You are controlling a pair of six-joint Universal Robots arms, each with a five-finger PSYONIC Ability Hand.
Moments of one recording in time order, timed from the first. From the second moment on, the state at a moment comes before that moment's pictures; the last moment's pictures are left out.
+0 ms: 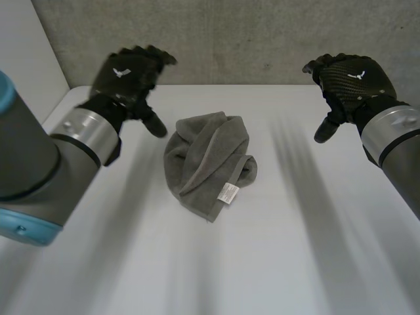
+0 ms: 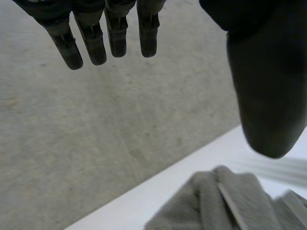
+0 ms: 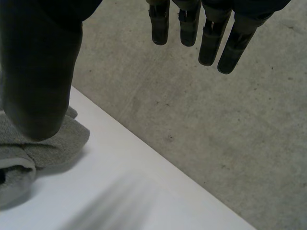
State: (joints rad) left arm 4.24 -1.78 -1.46 3.33 -1.48 3.19; right arm 1.92 -1.41 1.46 -0.01 1.49 2.87; left_hand 0.29 0.25 0.23 0.24 0.05; right_hand 0.23 0.25 0.23 0.25 0.06
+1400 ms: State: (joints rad) left arm 4.31 -1.81 -1.44 3.29 -1.54 3.09; right arm 1.92 -1.14 1.25 0.09 1.14 3.01; left_hand 0.29 0.24 0.23 0.24 0.05; right_hand 0.23 0.25 0.23 0.25 0.06
